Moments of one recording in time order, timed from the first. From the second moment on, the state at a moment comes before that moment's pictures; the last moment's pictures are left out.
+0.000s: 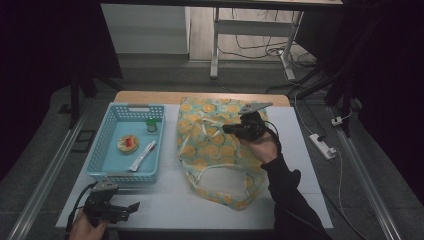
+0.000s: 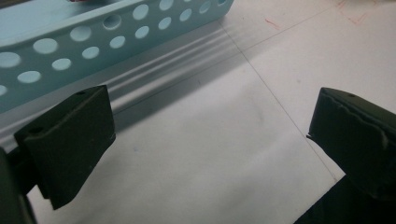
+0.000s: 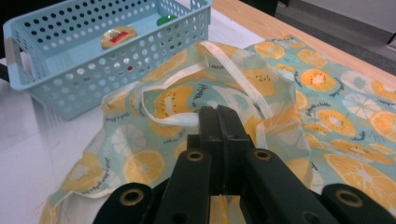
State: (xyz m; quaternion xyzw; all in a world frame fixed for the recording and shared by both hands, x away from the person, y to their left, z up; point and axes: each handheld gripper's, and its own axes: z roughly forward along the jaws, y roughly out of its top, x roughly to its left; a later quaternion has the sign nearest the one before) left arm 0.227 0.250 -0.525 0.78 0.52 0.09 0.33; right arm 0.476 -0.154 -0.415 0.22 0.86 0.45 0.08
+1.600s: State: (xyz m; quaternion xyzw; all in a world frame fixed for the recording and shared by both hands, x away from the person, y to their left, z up) left arm 0.222 0.258 -0.513 0.77 0.50 0.09 0.38; right arm 0.474 -0.154 -0.407 0.22 0.86 0.46 0.08
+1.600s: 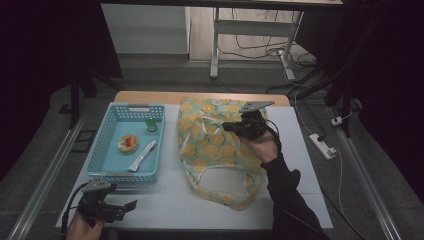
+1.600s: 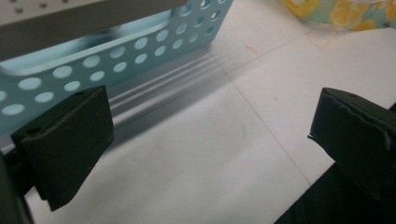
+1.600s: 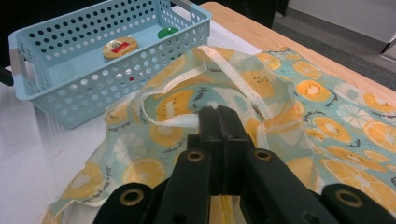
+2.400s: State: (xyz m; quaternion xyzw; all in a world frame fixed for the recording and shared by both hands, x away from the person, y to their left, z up) left arm 0.228 0.267 -0.484 0.76 0.49 0.10 0.42; right arm 0.475 -0.154 -0.409 0.22 0.86 0.46 0.08
